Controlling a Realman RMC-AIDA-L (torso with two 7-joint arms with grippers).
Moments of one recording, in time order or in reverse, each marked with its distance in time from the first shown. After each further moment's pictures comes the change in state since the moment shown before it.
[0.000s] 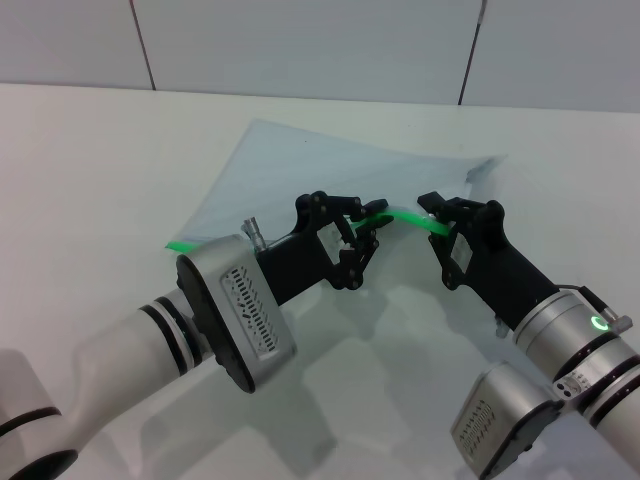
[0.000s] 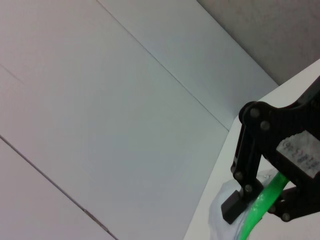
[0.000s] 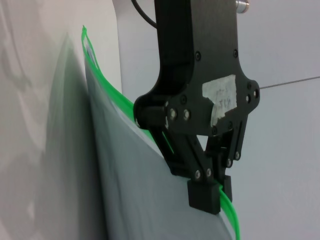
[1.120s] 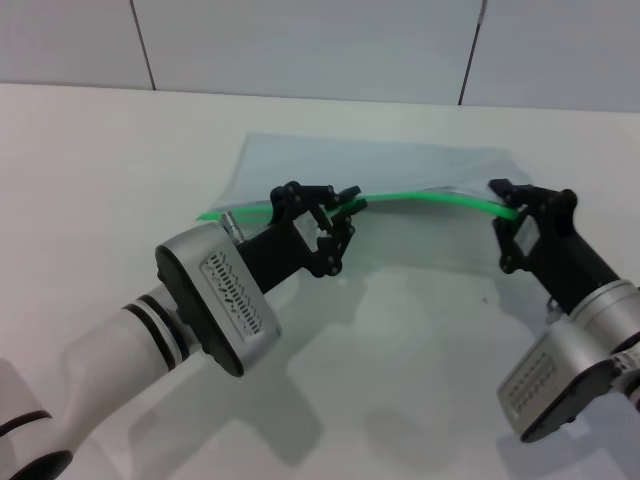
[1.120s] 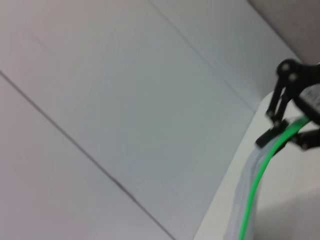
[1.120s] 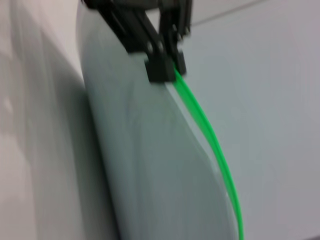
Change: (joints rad) left arm 0.019 0.003 -0.002 0.005 -0.081 0.002 -0.002; right arm -0.026 -0.005 0.086 0.101 0.015 -0.011 0.193
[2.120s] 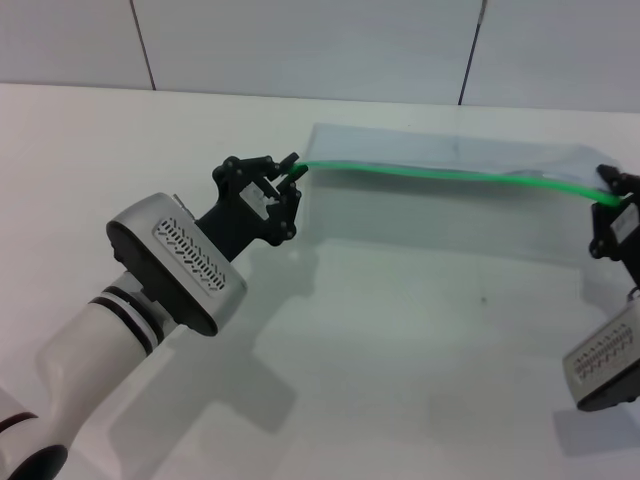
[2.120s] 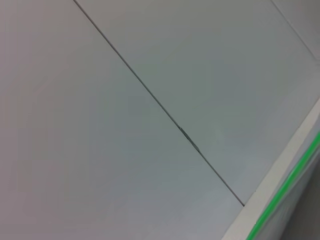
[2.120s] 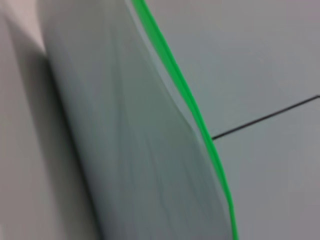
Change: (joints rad) left arm 0.026 0.004 -0.022 0.004 -0.180 0.007 -0.007; right arm -0.067 0.000 0.169 0.074 0.000 -0.058 0.050
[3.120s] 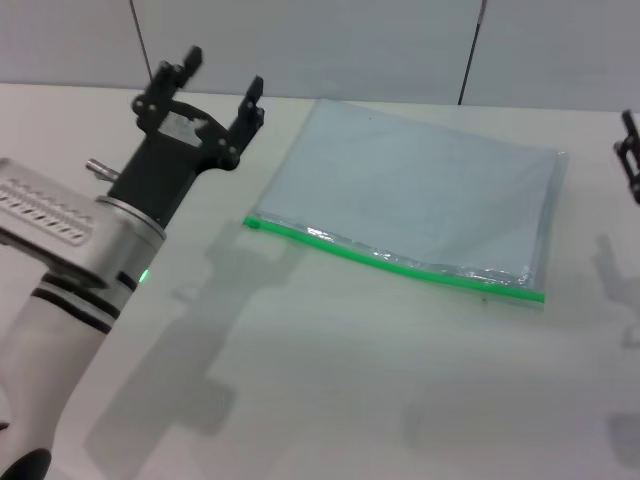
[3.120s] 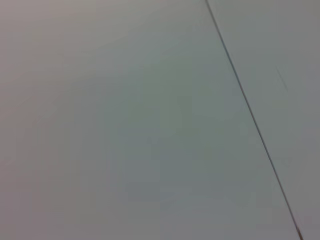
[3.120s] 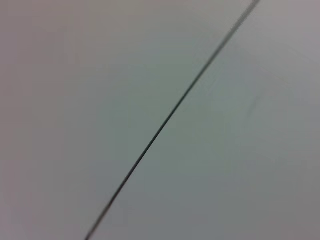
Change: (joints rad) left arm 0.059 0.005 -0.124 0.014 -0.008 0.302 -0.365; right arm -0.003 0.001 0.041 0.013 -0.009 -0.242 0.606
